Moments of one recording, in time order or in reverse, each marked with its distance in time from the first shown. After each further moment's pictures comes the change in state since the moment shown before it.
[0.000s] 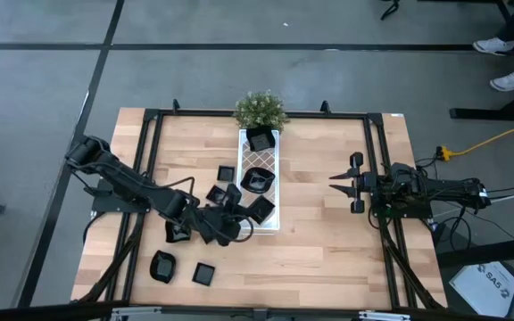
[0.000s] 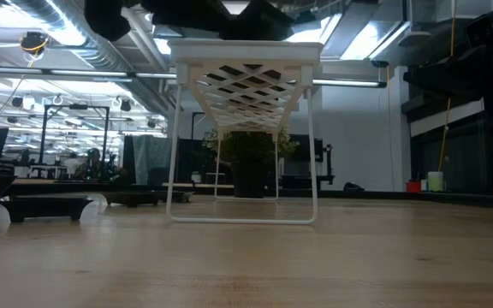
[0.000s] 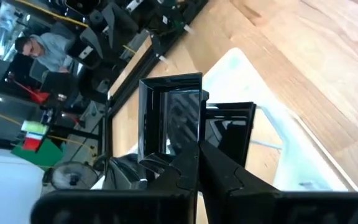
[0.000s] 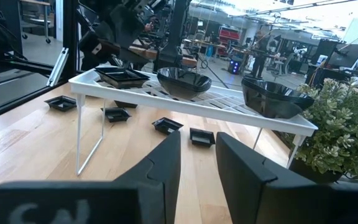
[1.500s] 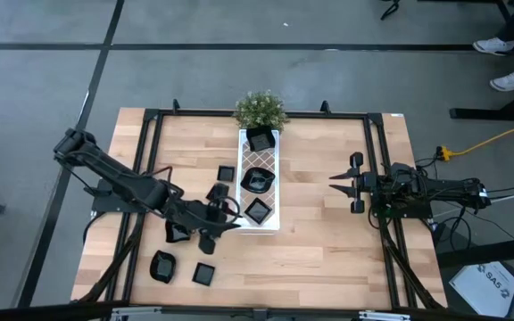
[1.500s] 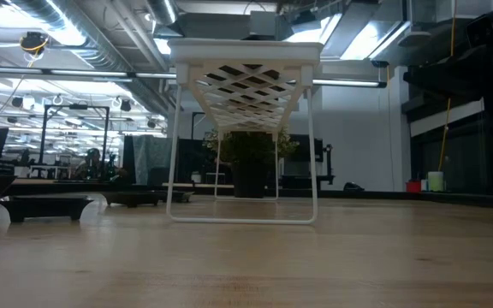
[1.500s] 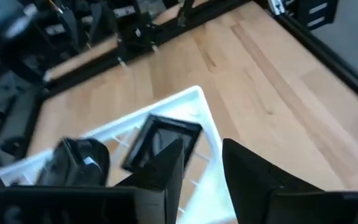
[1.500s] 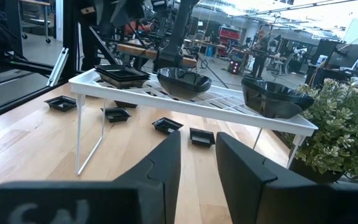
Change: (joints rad) left arm -0.017 -0.162 0.029 -0.183 0.232 -0.435; right arm 0.000 0.000 0.000 0.000 0.000 0.000
